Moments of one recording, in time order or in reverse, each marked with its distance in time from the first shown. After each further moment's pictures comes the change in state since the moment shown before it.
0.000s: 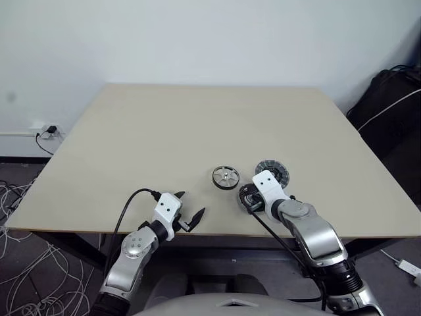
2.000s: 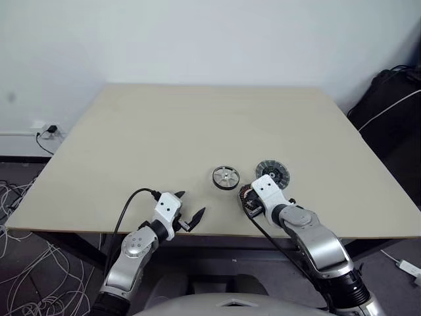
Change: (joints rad) left arm -0.002 -0.002 0.001 0.000 -0.002 0.001 -0.002; right arm 0.076 -0.021 0.016 -0.070 0.022 -0.048 -0.027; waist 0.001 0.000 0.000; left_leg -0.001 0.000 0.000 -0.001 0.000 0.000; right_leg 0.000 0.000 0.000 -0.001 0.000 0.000
